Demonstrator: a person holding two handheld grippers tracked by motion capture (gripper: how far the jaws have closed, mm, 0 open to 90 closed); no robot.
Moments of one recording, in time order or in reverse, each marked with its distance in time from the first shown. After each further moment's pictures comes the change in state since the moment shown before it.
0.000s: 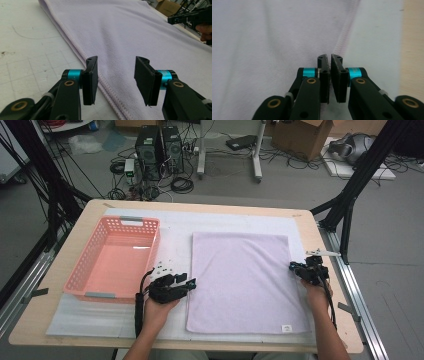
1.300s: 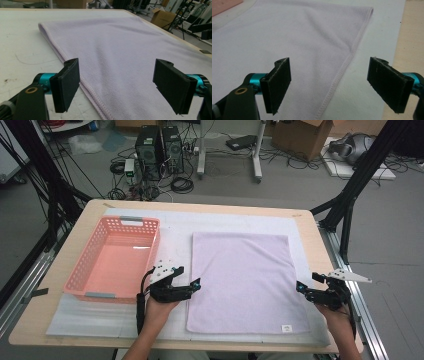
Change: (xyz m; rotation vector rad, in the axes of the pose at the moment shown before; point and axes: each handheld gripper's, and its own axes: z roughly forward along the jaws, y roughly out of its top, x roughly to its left) left arm -0.010 0.009 -0.003 -0.117 0.023 0.106; right arm 0.005 -0.040 -0.079 -0.166 0.184 -0.043
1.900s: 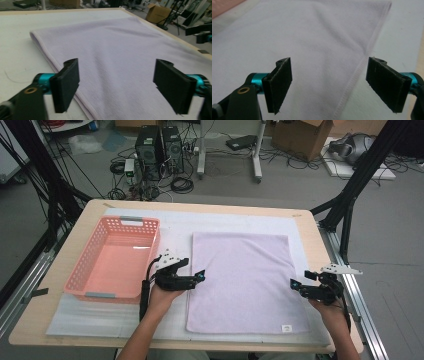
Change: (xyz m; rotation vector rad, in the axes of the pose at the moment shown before) left arm 0.009 0.024 0.027 0.049 -0.060 0.013; right arm 0.002 0.010 0.018 0.057 0.067 0.007
